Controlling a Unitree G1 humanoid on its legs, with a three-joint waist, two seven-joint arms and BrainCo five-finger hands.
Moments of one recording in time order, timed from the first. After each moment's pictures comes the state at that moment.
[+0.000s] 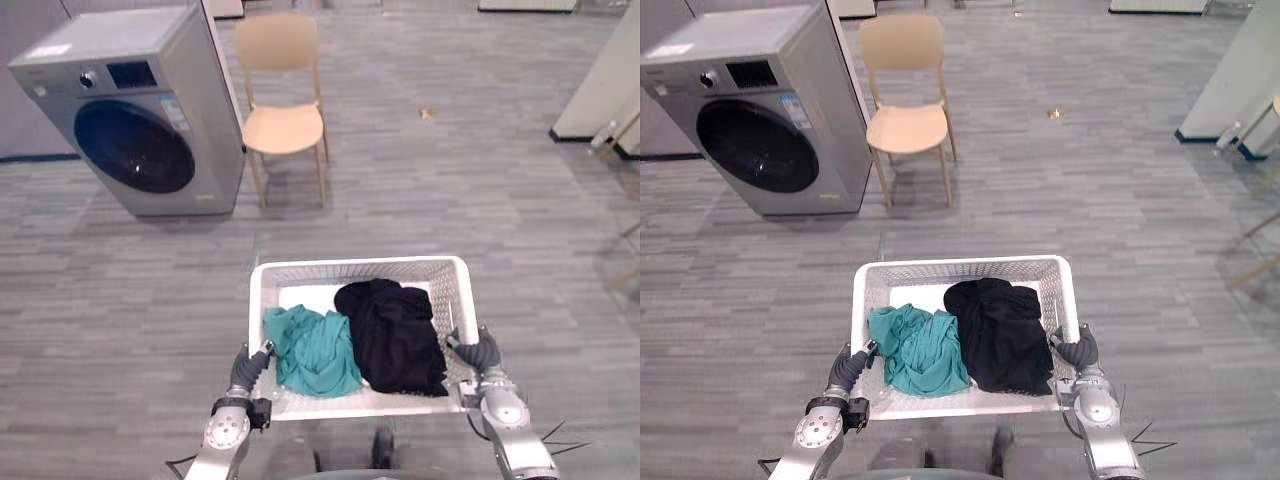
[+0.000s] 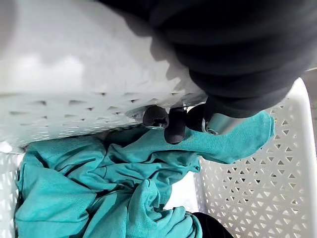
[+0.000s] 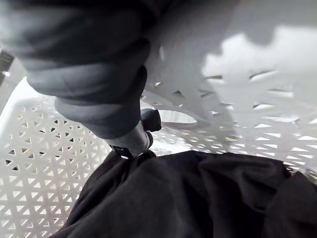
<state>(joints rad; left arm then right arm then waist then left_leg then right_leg) 0.26 0.14 -0.17 0.16 -0.05 -0.03 0.15 0.14 -0.24 -0.01 0.21 -0.07 -0.02 -0.17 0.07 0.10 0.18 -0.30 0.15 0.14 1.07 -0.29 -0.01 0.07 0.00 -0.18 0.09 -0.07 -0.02</state>
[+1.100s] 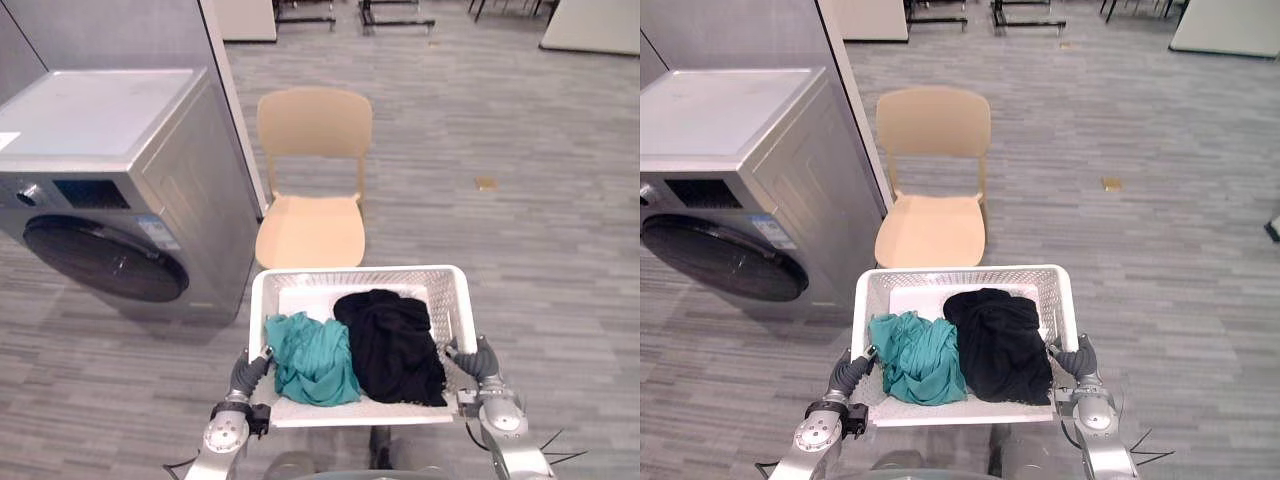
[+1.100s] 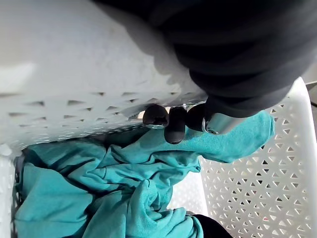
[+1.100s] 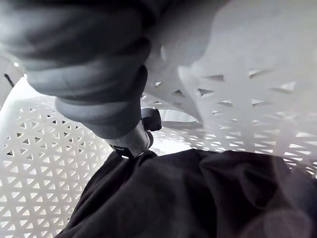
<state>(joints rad) 0.24 0.17 -0.19 0.18 -0.04 -0.02 0.16 0.19 -0.21 -0.01 0.21 -0.05 -0.02 -0.20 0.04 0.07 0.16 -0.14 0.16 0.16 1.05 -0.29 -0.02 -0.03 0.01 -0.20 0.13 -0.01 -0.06</state>
